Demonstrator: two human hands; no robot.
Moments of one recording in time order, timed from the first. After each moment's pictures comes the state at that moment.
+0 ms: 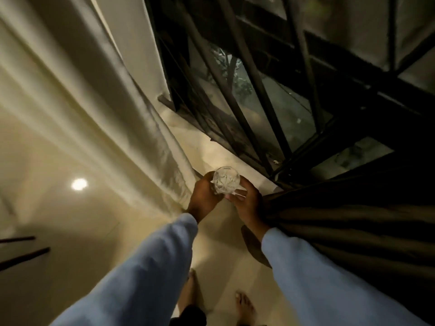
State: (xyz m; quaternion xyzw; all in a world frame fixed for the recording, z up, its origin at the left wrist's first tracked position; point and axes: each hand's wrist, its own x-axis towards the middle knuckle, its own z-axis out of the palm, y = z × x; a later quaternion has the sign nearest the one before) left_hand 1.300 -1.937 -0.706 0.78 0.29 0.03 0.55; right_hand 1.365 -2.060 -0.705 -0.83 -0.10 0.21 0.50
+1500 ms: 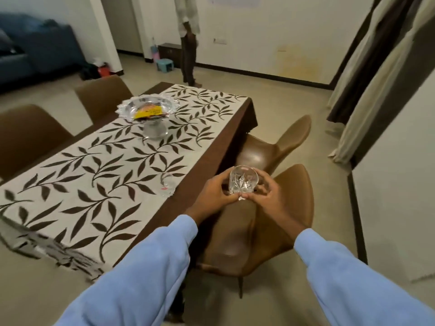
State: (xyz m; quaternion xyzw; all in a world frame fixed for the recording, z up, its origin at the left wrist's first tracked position) left_hand 0.601 -1.896 -0.261 0.61 0.55 0.48 0.31; right_hand 0.779 -1.825 -0.293 -0.39 -0.66 0.51 0.40
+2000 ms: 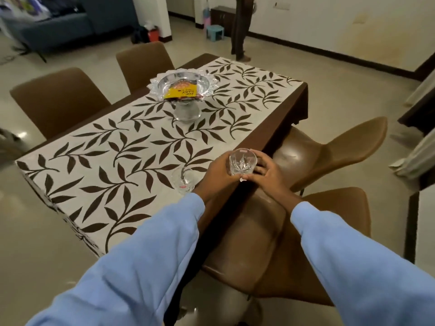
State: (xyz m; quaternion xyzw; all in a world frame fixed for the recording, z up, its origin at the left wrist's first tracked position) left_hand 0.511 -1.801 -0.296 0.48 0.66 0.51 0.29; right_hand 0.654 -1.690 -0.325 -0.32 -0.69 0.58 0.27
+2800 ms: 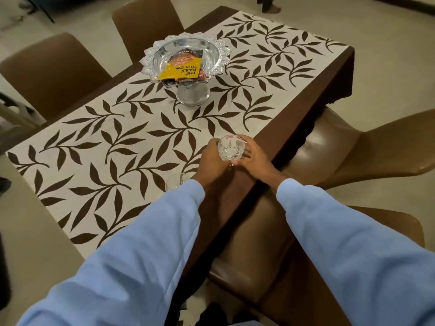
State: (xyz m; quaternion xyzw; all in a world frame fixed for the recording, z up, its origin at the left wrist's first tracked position) left_hand 0.424 -1.700 -0.362 0.32 0.82 0.41 0.25; right_hand 0.530 -1.585 -0.402 -0.29 -0.69 0.65 0.14
